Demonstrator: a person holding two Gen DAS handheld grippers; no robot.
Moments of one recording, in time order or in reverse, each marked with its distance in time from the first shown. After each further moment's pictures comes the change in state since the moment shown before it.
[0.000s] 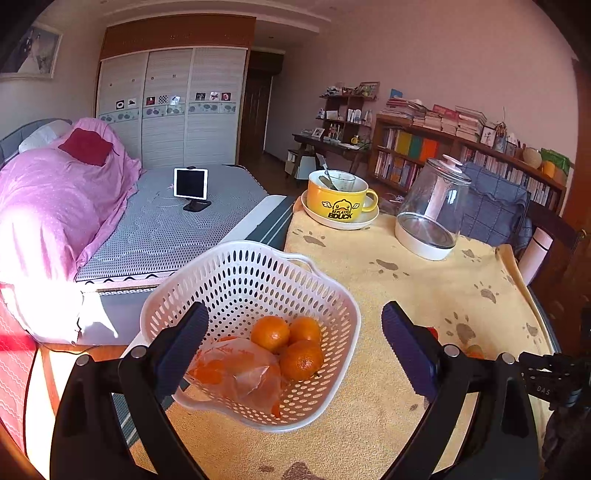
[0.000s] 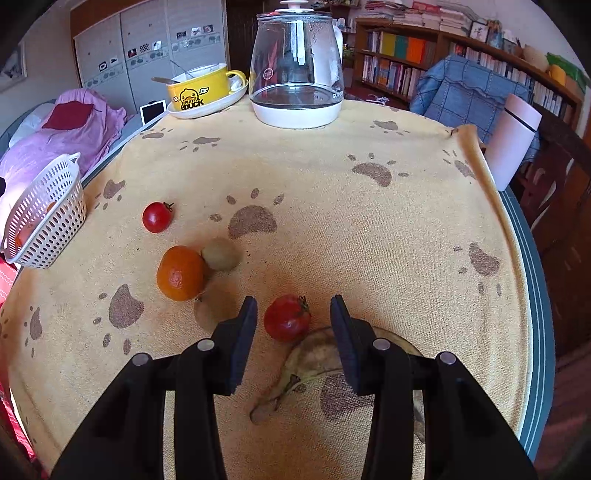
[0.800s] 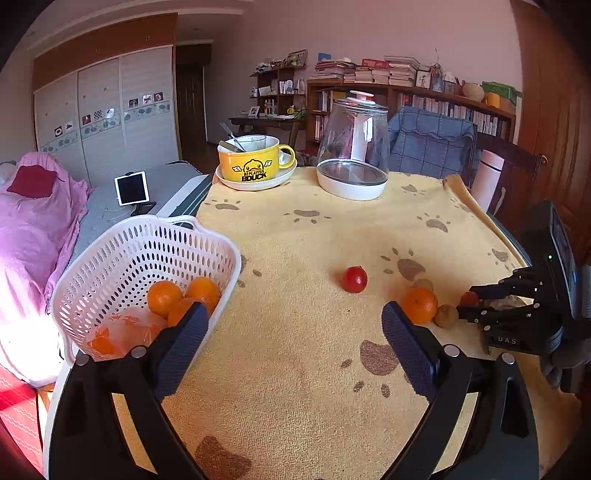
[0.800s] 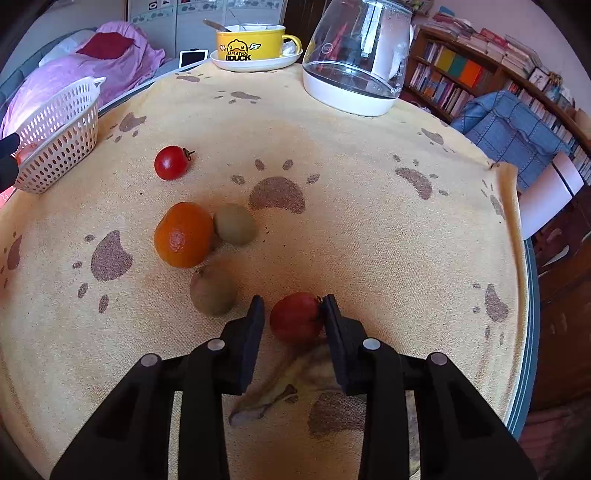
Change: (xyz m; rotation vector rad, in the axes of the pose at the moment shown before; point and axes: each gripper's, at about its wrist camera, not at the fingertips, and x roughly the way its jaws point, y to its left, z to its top) left arm 0.018 -0.083 -0.042 0.214 0.094 -0.129; right arm 0.020 0.016 0.004 -0.229 0.081 0.000
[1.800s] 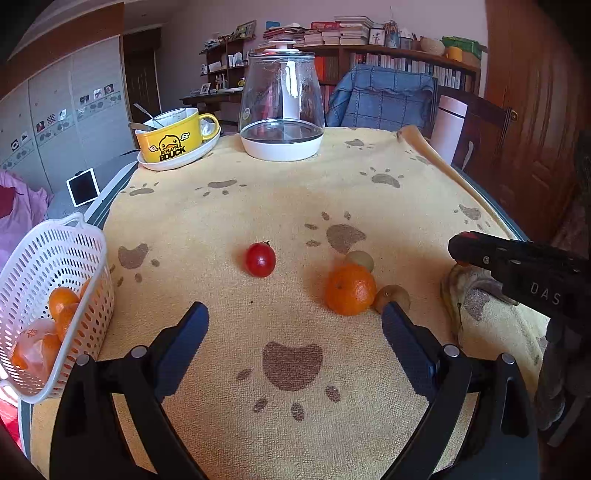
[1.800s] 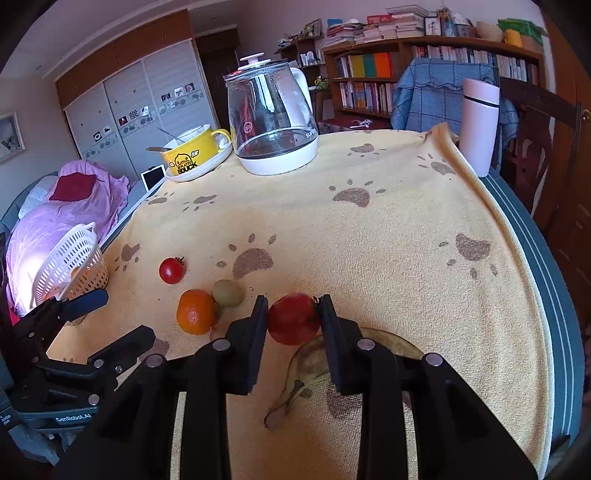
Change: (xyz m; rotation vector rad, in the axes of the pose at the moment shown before) left arm 0.057 -0.081 0.000 0.115 0.128 -0.142; right arm -0.046 -0.036 -0.033 0.449 -0.282 0.078
